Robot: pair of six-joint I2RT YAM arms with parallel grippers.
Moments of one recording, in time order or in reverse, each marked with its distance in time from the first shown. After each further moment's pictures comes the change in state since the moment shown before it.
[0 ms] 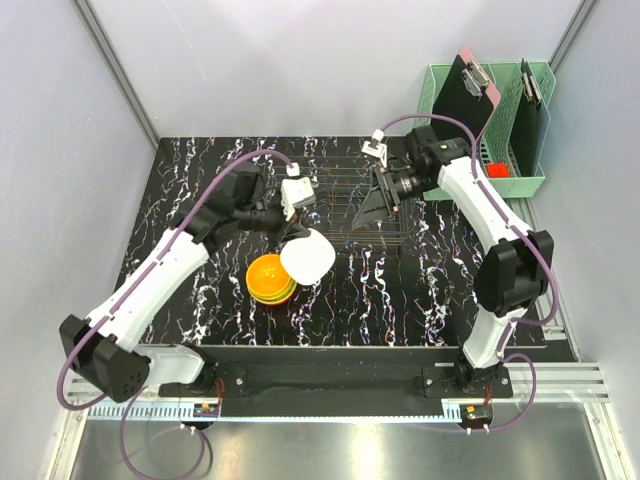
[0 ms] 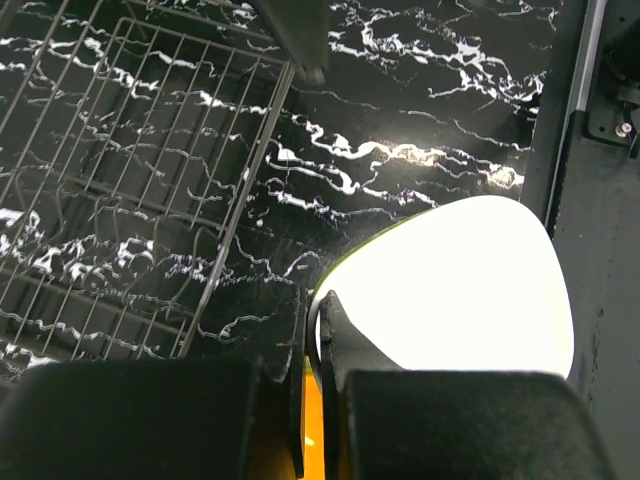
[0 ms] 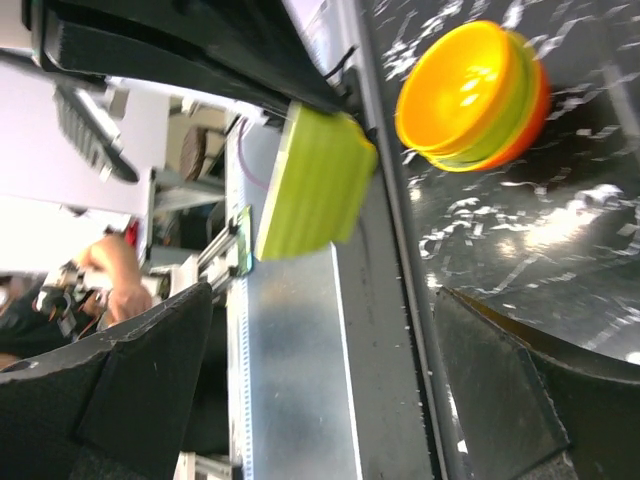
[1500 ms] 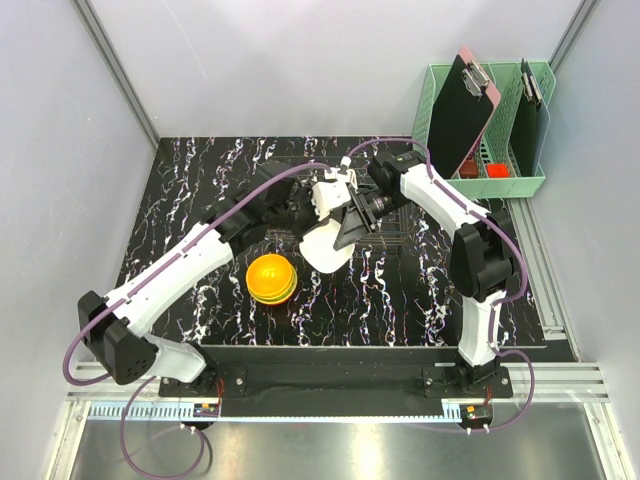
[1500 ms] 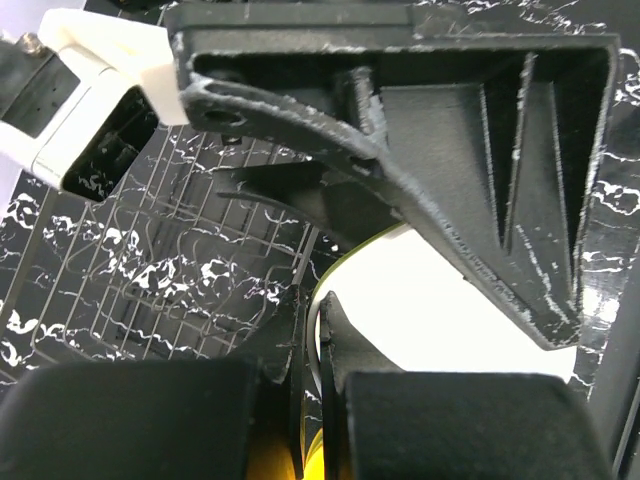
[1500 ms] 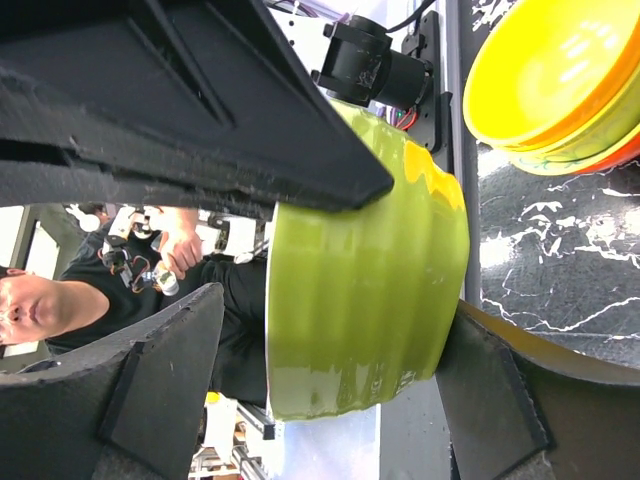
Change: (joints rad) left arm -0.200 0.116 0.081 0.101 -0.349 0.034; right arm 0.147 0.177 -0.009 -0.136 -0.138 -0.210
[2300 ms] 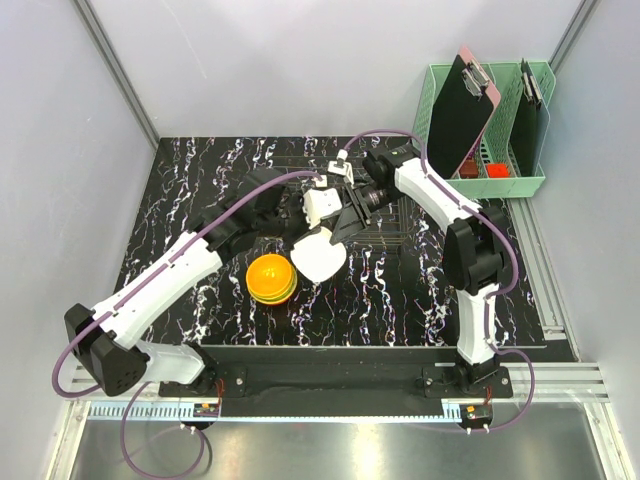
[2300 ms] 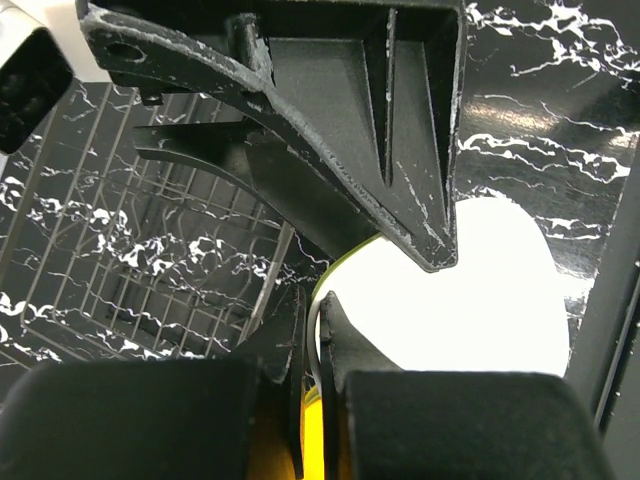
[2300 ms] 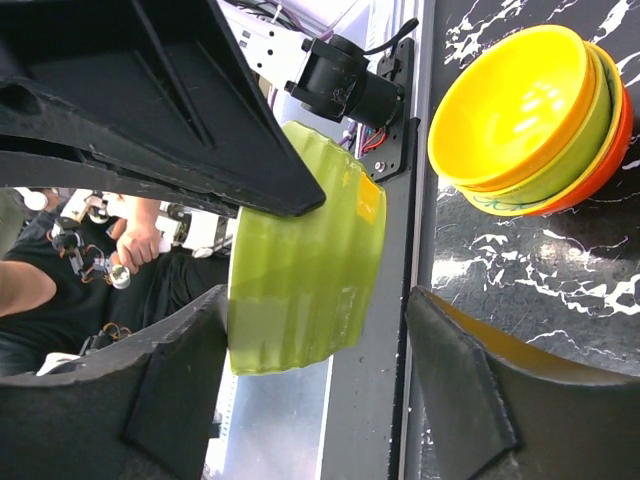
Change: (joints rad) left arm 0.004 -0.080 -0.048 -0.051 0.020 0.012; right arm 0.002 0.082 0.121 -0.021 0.004 -0.112
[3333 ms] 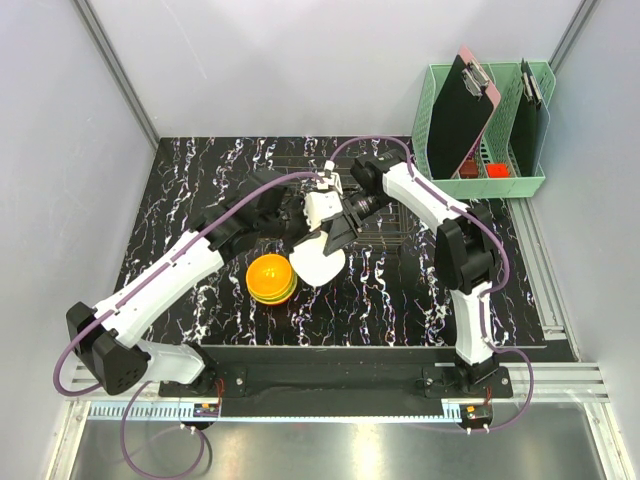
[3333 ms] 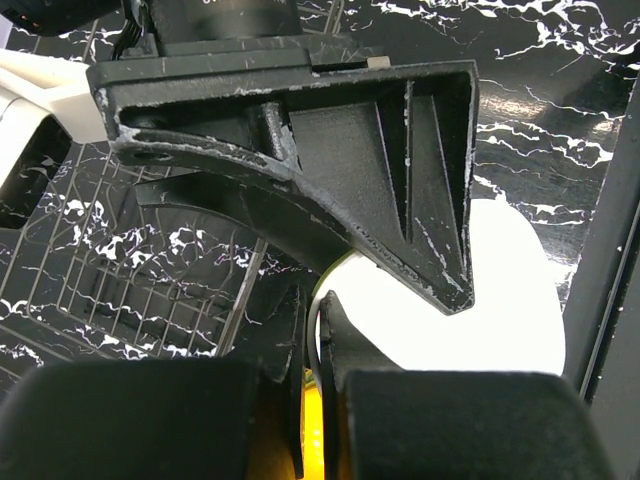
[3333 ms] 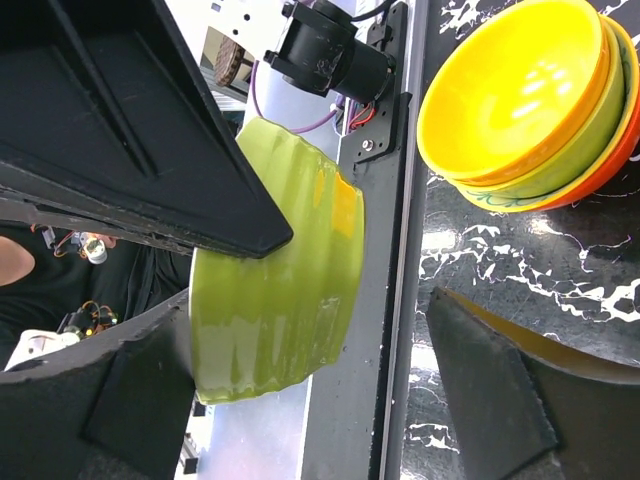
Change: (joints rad) left arm -0.001 0.009 0.000 -0.035 0.015 -0.005; right arm 0.058 0.042 0.008 -0.010 0.051 -0.058
